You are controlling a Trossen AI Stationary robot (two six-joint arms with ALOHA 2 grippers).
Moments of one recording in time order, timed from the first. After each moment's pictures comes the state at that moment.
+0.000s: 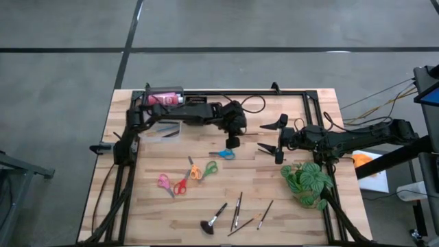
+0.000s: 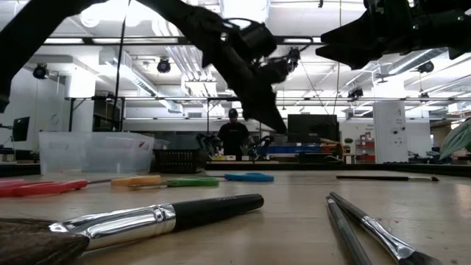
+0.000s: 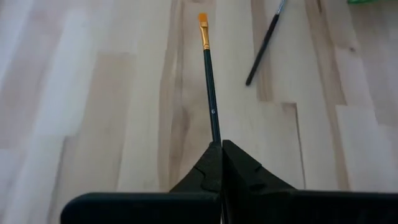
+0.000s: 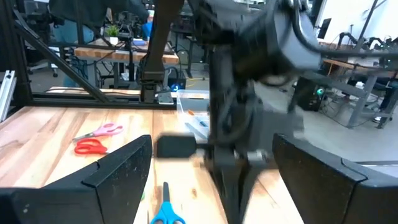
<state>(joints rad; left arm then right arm) 0.25 2.09 1.61 -0.44 0.18 0.15 0.02 0.84 0.28 0.53 0.21 -0.07</state>
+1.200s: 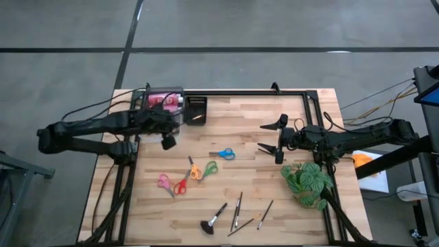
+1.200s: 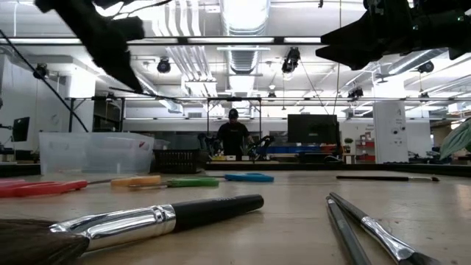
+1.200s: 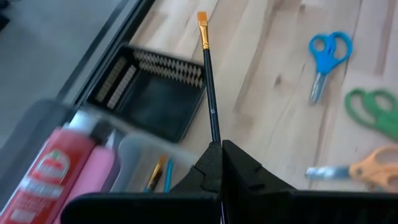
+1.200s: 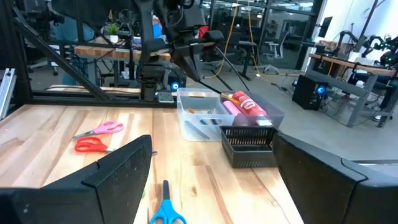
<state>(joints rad) 0.24 0.92 0.76 -0.70 -0.24 0.00 0.02 0.84 0.28 0.52 0.21 -0.07</state>
